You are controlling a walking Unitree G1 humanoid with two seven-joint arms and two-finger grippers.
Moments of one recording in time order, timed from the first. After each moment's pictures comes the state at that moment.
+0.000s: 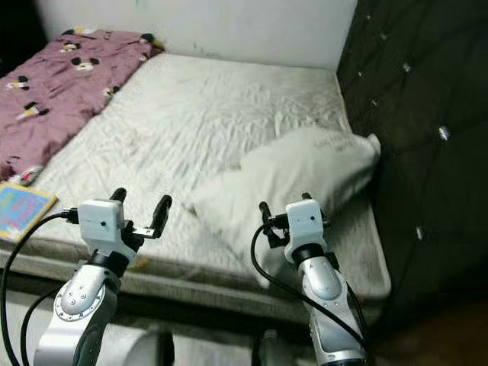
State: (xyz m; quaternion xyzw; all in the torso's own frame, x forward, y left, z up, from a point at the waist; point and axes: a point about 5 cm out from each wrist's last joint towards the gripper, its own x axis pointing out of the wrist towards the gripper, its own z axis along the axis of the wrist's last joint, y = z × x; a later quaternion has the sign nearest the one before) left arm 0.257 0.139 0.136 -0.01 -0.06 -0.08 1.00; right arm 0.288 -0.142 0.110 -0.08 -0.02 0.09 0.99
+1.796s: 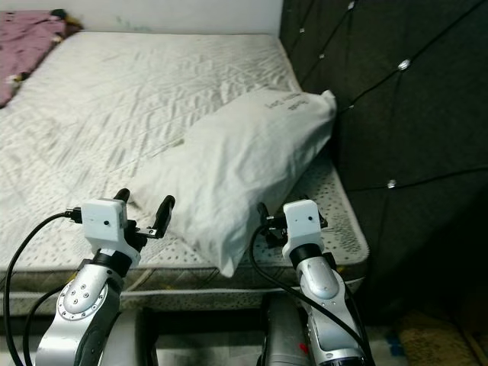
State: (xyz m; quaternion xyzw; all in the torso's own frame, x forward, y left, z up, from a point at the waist) left arm 0.258 0.131 0.137 -0.02 -0.05 -0.09 0.99; right arm 0.291 -0.140 0.109 -0.07 -0.01 0.09 0.99
